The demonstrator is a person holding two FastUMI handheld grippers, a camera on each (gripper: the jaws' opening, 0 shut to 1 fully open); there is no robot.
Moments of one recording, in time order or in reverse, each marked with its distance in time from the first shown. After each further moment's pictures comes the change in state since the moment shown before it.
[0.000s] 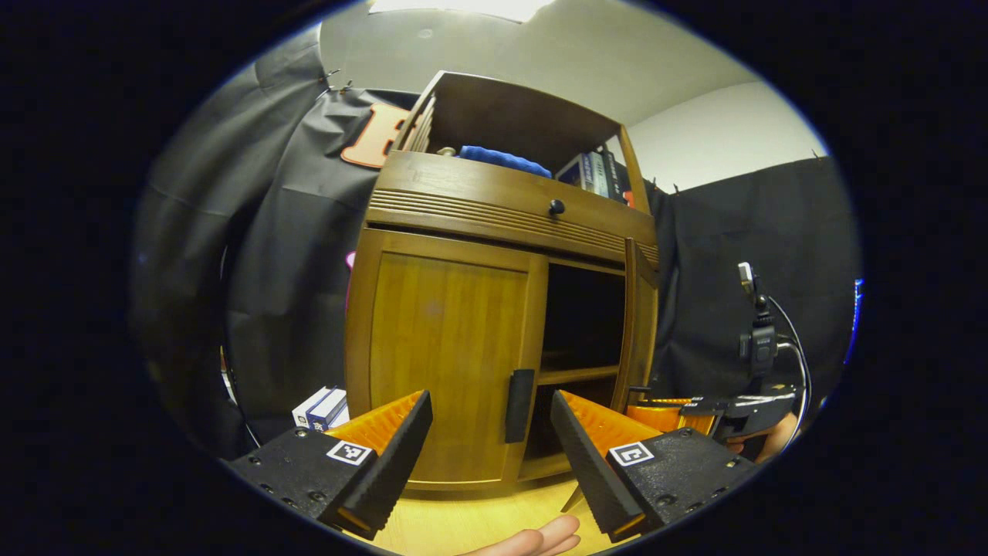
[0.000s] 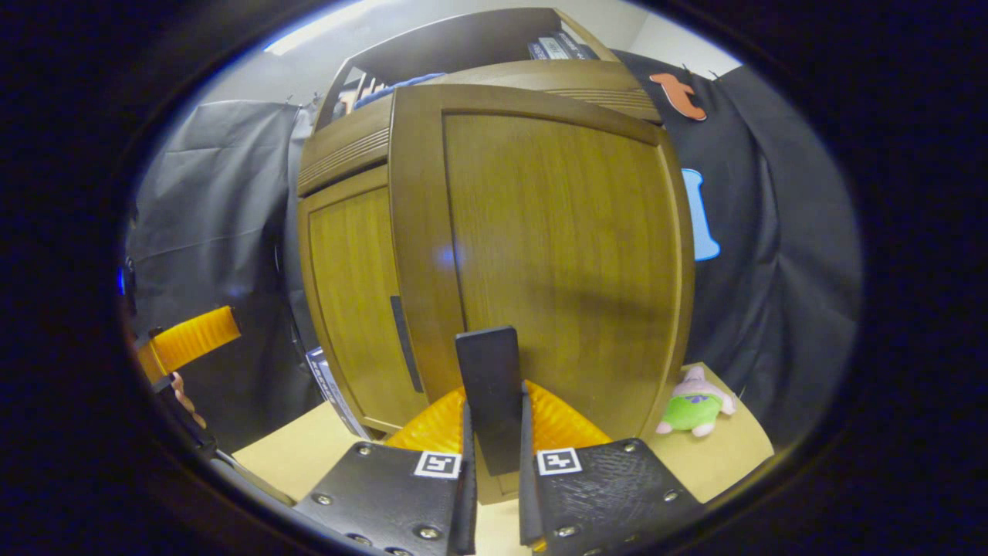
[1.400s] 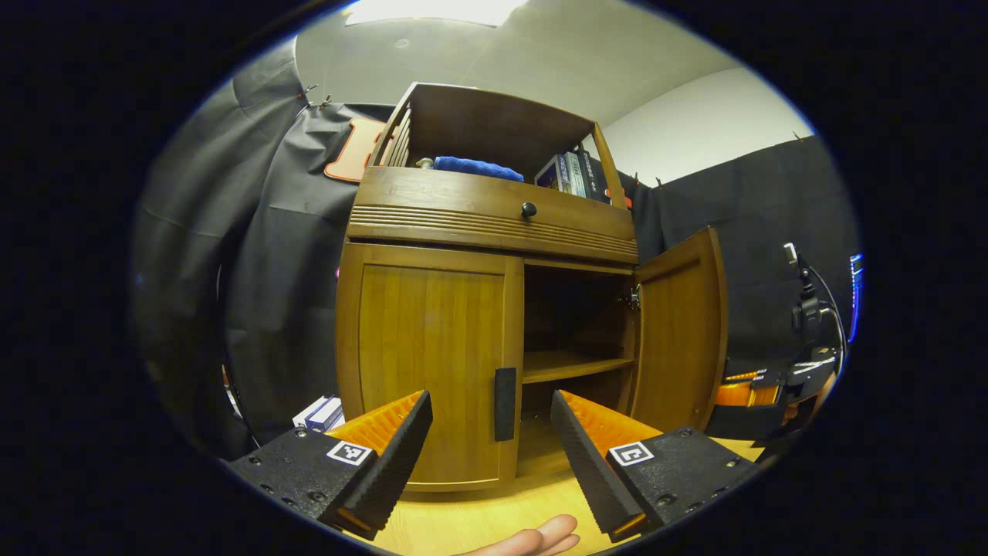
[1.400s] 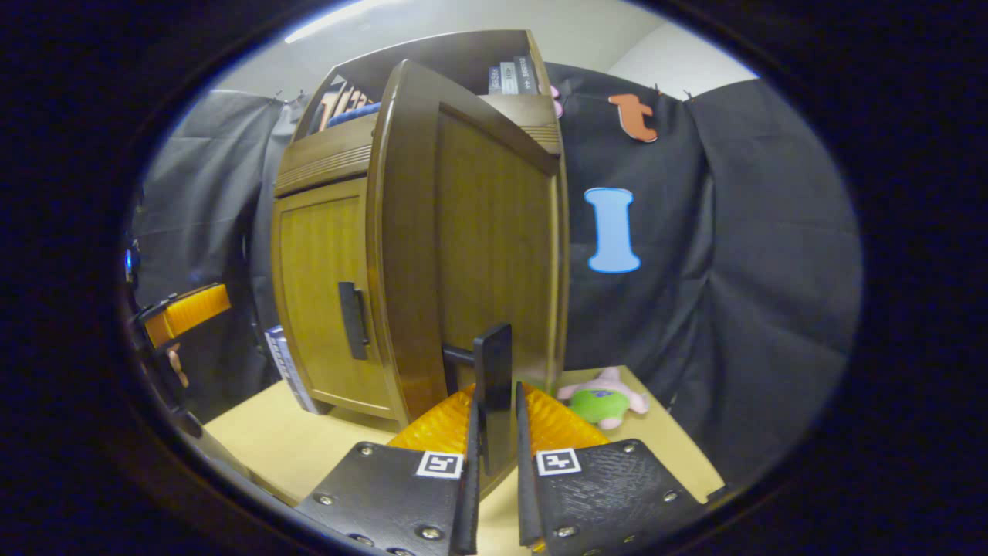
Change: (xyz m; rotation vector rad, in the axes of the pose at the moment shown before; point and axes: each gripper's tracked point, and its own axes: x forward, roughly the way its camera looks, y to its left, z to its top) left arm -0.014 -0.024 -0.001 0.061 -0.030 -0.019; right arm -0.105 -0.115 0.002 -0.100 -0.044 -0.258
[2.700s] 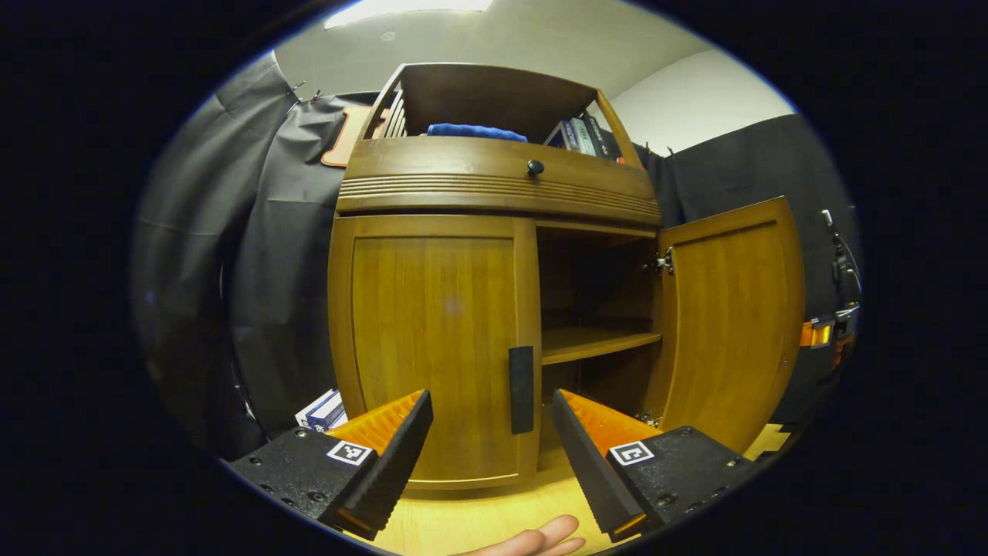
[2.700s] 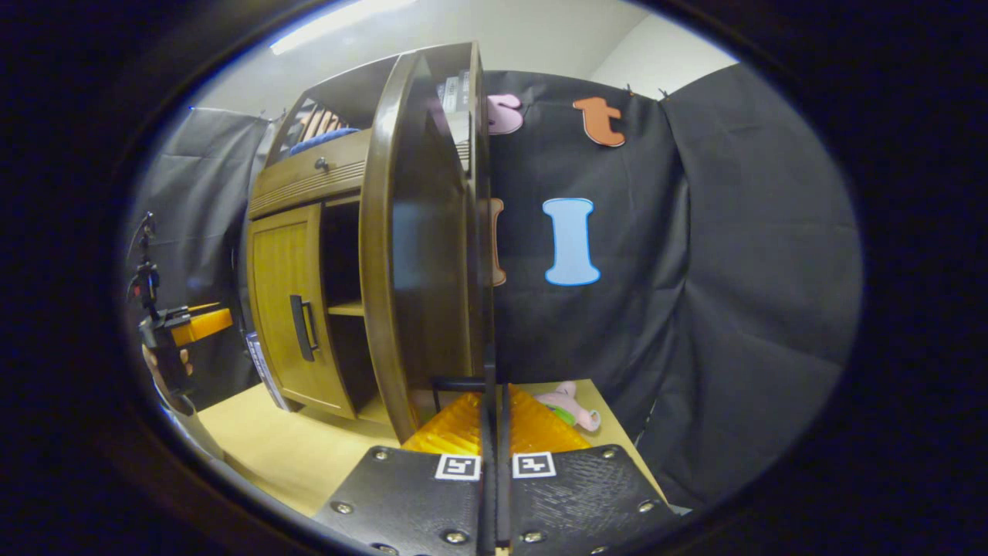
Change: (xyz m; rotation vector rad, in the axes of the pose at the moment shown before) left arm 0.047 0.010 -0.041 0.055 0.089 0.104; right arm 0.026 -0.102 0.014 0.059 -0.042 0.080
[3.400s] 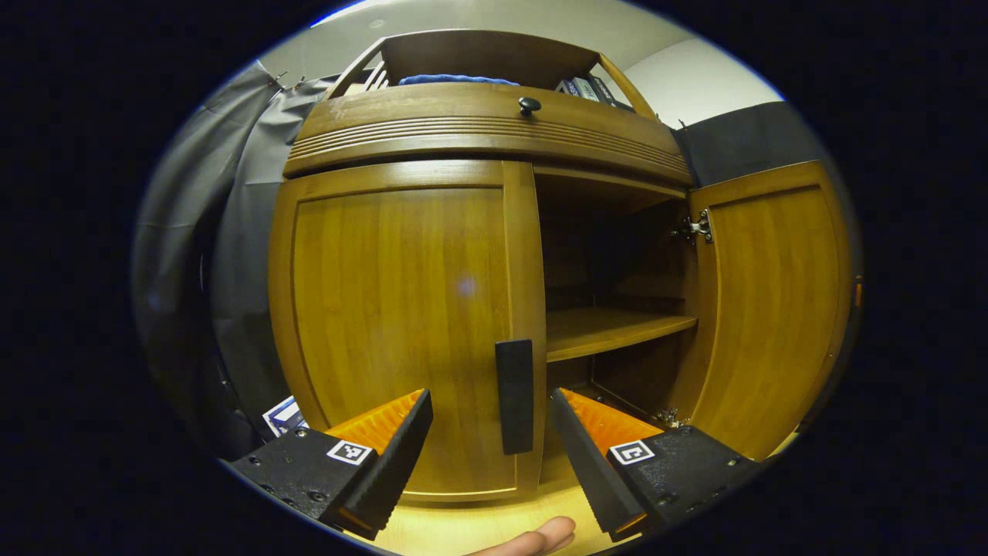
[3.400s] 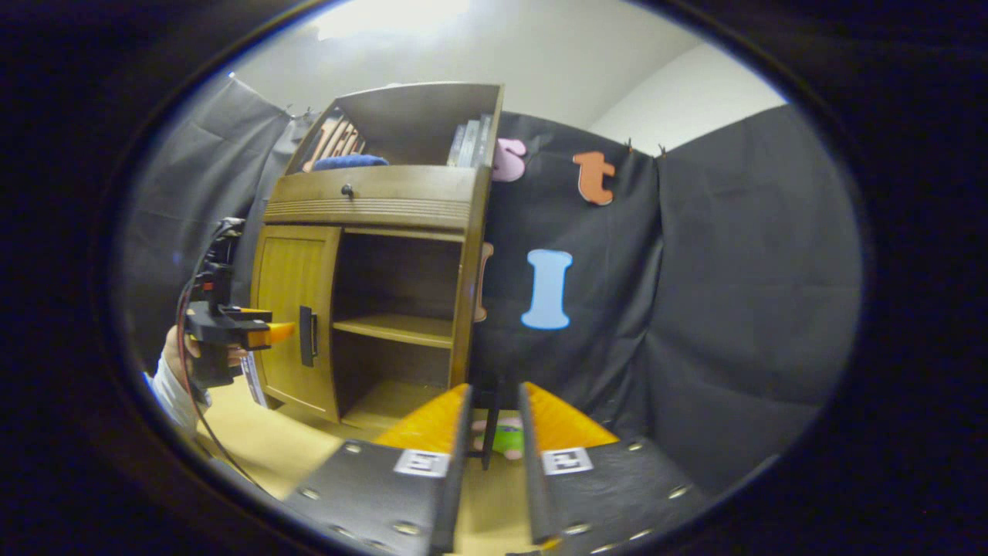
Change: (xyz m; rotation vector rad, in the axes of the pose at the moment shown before) left arm 0.092 -0.024 -0.023 0.018 0.076 0.029; right arm -0.109 0.008 0.054 -0.166 -0.199 -0.119
